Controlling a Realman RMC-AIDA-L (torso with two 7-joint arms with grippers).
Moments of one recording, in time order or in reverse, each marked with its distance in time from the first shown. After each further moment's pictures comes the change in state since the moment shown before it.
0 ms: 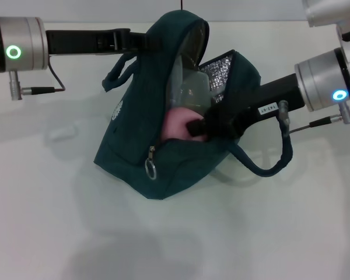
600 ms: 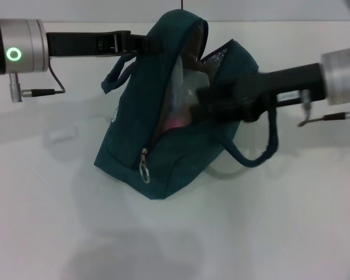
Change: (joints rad) left arm 0.004 -0.002 -0.001 0.000 0.001 0.005 0.002; right arm -0.105 0.009 0.096 -0.070 0.087 -0.043 -0.110
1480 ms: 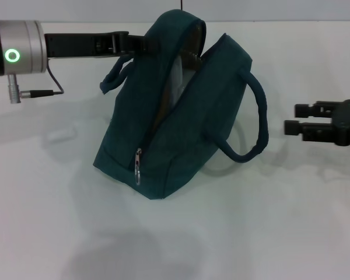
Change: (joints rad) left arm 0.003 0.000 -0.006 -0.003 0.002 -0.003 0.004; right arm -0.284 -0.037 0.234 -0.043 -0.075 -0.052 -0.070
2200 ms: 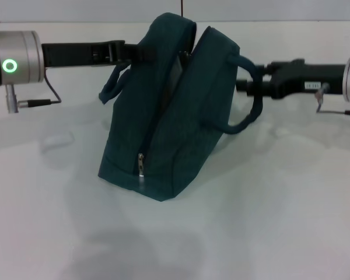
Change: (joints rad) left arm 0.029 -0.007 0.000 0.000 -0.001 0.000 0.003; right arm 0.237 0.051 -0.099 0.163 -0.019 0.395 -0.038
